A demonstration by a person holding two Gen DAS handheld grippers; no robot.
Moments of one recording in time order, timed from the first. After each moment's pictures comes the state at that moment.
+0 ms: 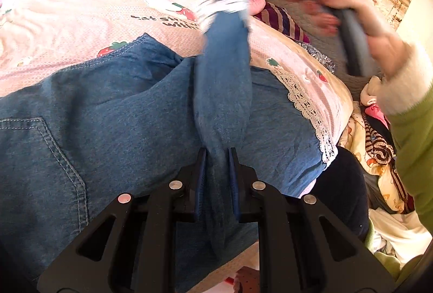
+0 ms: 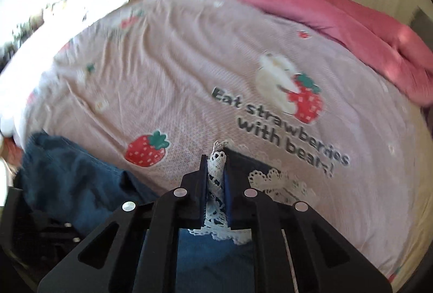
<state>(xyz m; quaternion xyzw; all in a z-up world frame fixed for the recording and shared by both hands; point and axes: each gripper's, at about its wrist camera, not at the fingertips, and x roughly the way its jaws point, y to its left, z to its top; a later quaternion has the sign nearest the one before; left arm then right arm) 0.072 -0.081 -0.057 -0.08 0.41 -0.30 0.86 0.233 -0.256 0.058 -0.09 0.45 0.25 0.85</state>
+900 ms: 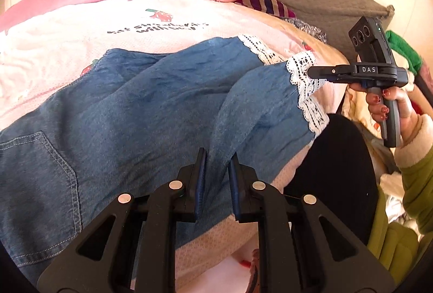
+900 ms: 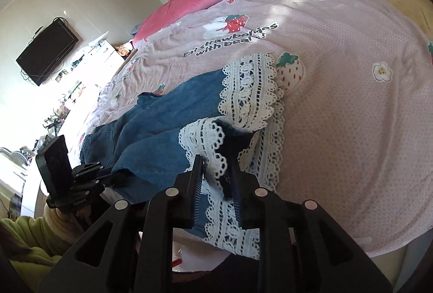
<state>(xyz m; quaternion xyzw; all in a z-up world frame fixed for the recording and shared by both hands) 0.036 -0.110 -0.041 0.02 0.40 -0.32 0.86 0.072 -0.427 -0.012 0.14 0.45 0.26 0.84</state>
